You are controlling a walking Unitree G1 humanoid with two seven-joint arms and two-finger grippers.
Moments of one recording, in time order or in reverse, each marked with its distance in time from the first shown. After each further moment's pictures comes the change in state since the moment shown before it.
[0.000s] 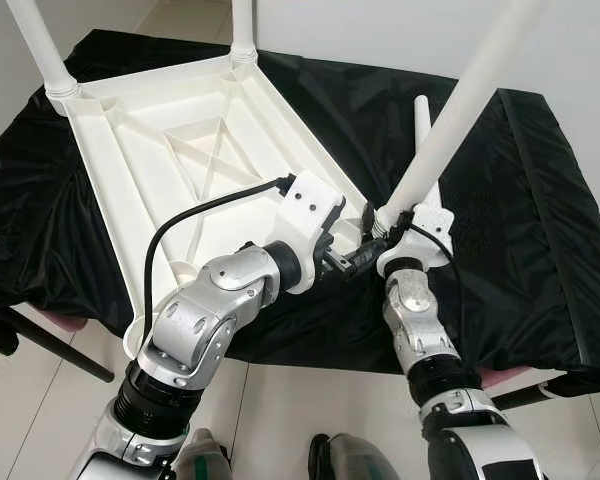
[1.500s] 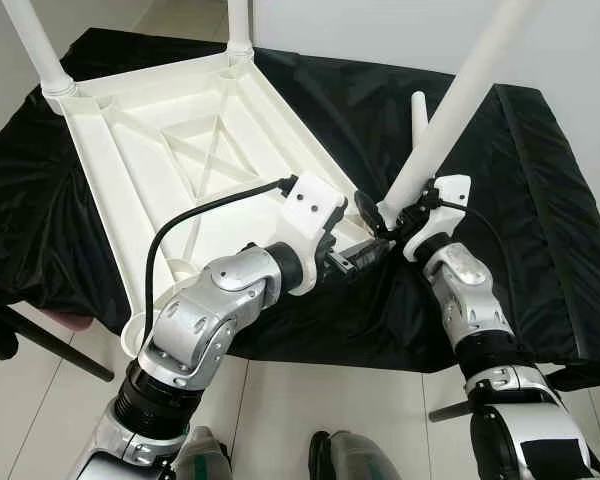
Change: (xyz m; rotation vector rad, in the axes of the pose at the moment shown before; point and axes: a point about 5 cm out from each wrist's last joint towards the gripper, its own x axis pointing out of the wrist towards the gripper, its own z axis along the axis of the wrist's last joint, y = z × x) left arm 0.001 -0.003 0.000 -0.007 0.000 -0.020; right arm 0.019 -0.023 0.034 -0.031 -0.048 0.500
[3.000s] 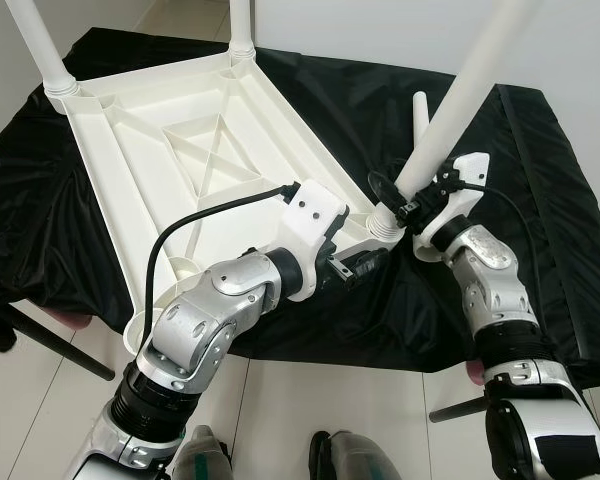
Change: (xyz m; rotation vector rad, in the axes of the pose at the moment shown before) left arm -0.001 -0.002 -0.005 -0.001 0.021 -0.018; right arm -0.002 -0.009 0.025 -0.020 -0.041 0.099
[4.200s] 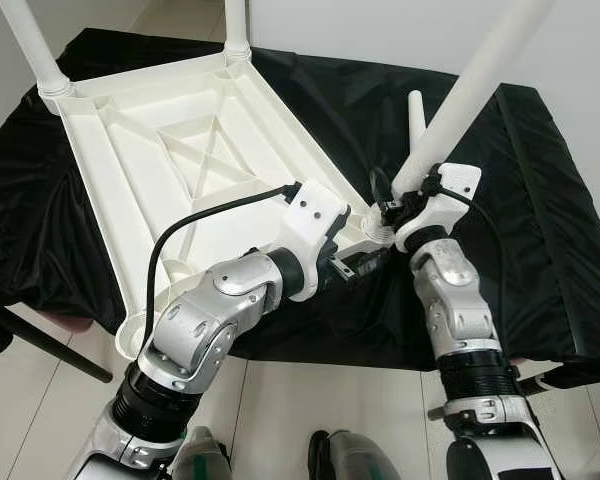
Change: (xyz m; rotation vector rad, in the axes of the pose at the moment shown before) left arm 0.001 -0.001 0.001 -0.004 -0.006 -0.004; right arm 0.004 0.037 0.004 0.044 0.010 -0.384
